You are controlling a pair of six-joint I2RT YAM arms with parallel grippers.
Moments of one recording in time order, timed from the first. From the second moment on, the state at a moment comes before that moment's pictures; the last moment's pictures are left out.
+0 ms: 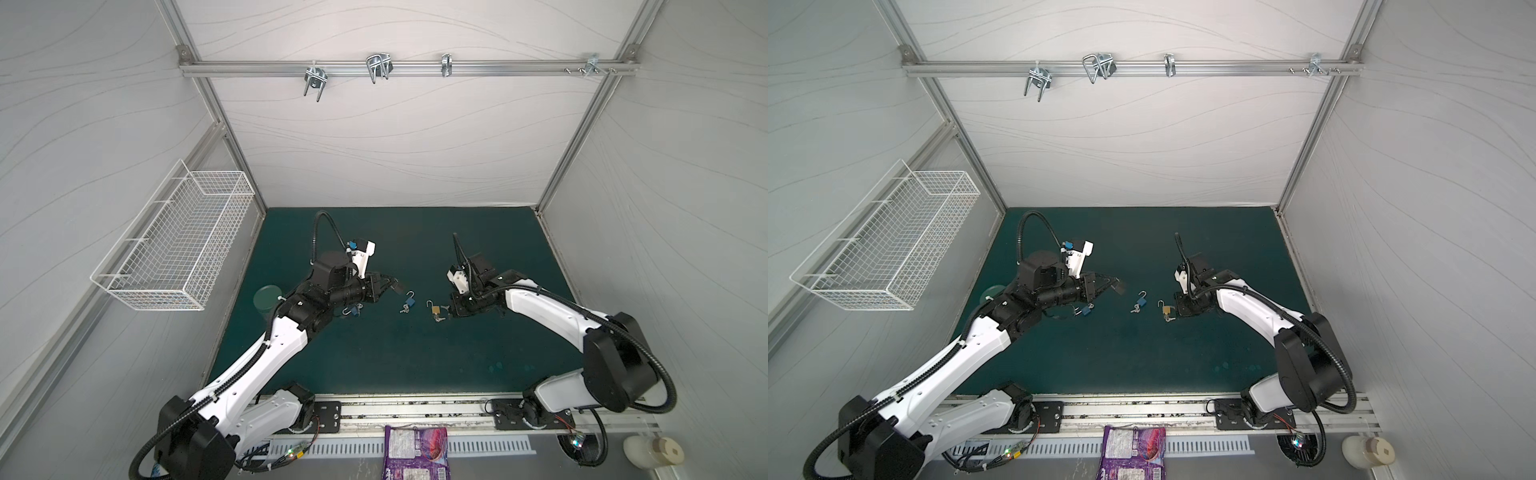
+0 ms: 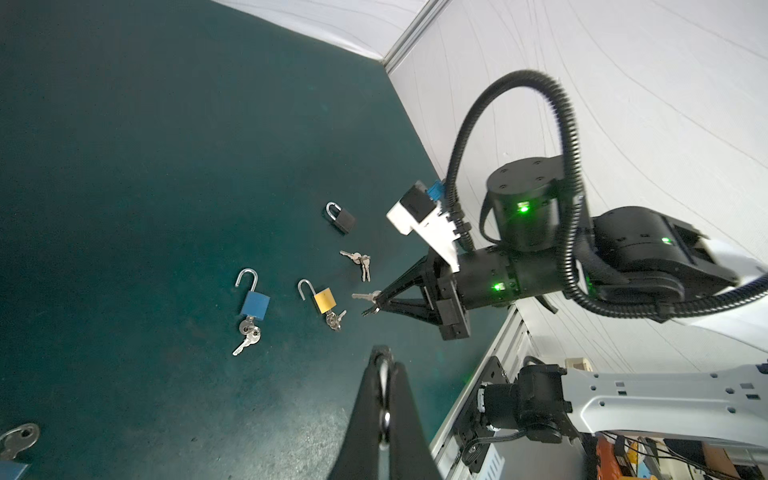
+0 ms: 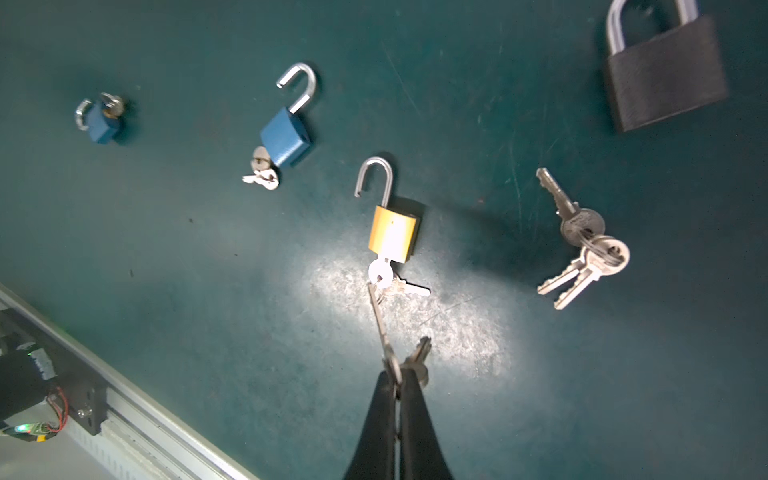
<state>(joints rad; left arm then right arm) -0.49 1.02 0.83 -0.25 0.46 -0.56 0.56 1.47 0.93 -0.65 -0.27 0.28</state>
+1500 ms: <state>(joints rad) -0.49 1.49 1.09 -0.23 0.58 -0.57 0.48 1.20 0.81 -0.37 -0.26 0.21</state>
